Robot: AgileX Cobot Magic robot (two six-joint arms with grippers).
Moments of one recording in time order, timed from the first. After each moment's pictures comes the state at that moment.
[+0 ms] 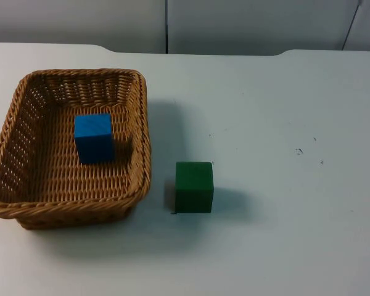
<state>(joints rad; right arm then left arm) 0.78 0.00 -0.52 -0.08 1.08 0.06 0.07 0.00 -0.51 -0.02 1.09 -0.08</state>
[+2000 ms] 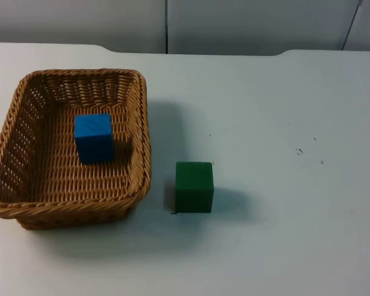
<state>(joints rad) -0.04 0.00 -0.52 -0.08 1.08 0.05 0.01 0.00 -0.51 -0.02 1.09 -0.08</state>
